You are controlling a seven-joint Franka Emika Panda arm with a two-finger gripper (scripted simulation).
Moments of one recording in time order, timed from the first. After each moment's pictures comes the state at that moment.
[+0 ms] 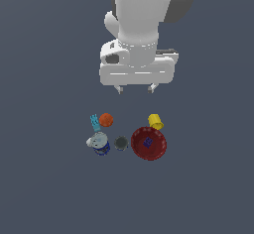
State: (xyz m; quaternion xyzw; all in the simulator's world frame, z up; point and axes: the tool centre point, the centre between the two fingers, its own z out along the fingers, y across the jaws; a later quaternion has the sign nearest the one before) arm 0.008 0.028 0.319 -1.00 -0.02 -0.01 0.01
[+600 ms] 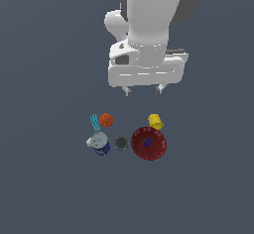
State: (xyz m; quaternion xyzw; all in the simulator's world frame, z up) arm 0.013 0.051 0.320 -1.00 -0.02 -0.02 0.02
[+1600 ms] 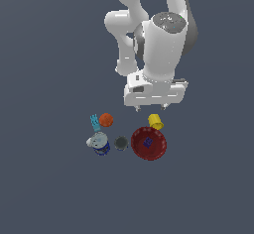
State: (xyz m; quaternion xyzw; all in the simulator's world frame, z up) arm 0.003 0.089 0.224 -1.00 -0.04 -0.01 0.00
